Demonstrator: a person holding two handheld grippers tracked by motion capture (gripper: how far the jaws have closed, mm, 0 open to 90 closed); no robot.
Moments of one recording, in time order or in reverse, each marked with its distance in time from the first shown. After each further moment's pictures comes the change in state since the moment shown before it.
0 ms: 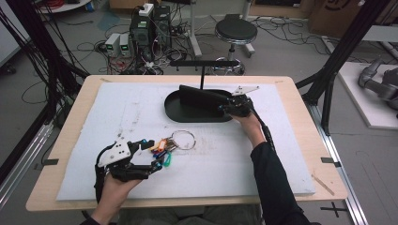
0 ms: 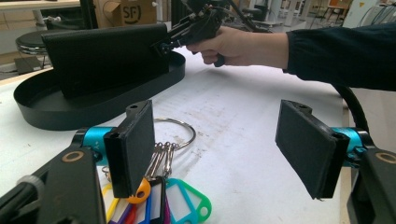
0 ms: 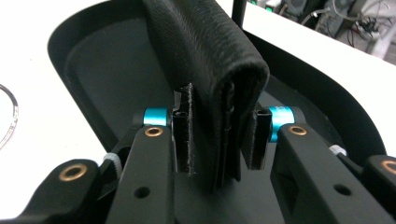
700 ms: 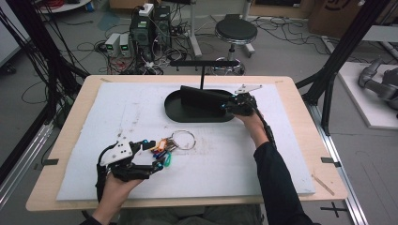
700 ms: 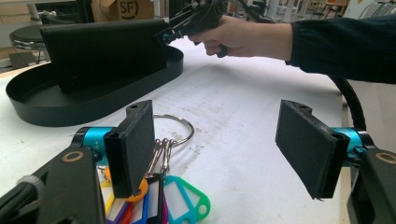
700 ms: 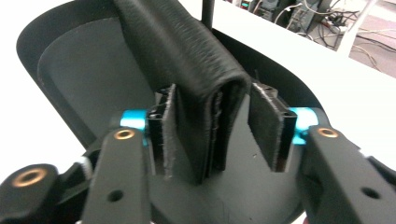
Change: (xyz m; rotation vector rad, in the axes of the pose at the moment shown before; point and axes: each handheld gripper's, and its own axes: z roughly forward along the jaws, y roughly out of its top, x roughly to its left) left arm 0.001 -0.001 0.004 0.013 -0.008 -0.005; right arm -0.001 0.005 -0.014 0.009 -0.097 0.014
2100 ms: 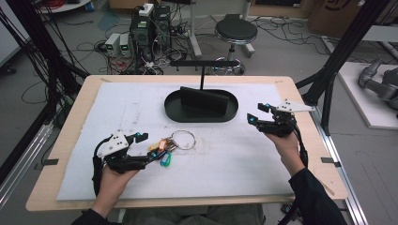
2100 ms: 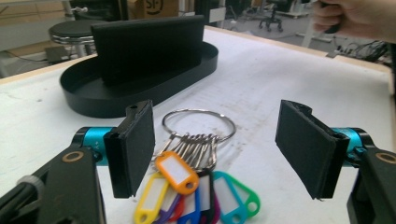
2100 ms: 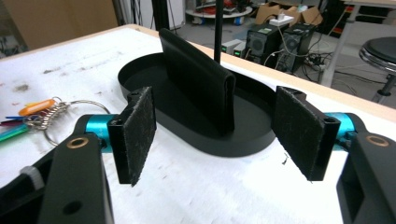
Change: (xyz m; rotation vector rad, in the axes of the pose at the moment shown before) left arm 0.025 0.001 -0.004 0.029 0.116 0.011; right arm 0.033 -0.036 -0.149 -0.223 -0.011 0.083
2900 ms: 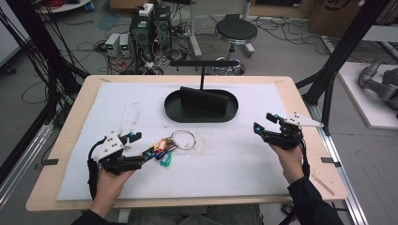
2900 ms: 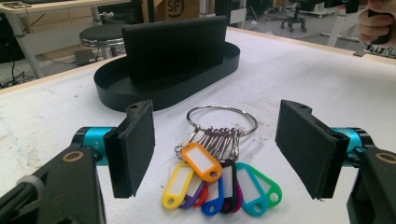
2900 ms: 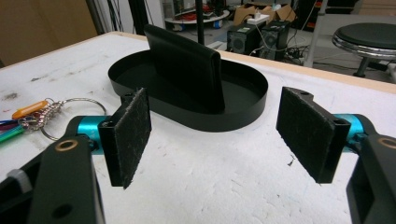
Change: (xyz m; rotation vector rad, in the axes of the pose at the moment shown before) left arm 0.001 -0.002 -0.009 -0.015 0.067 0.003; right arm 0.010 -0.027 -0.024 -0.028 -0.080 0.080
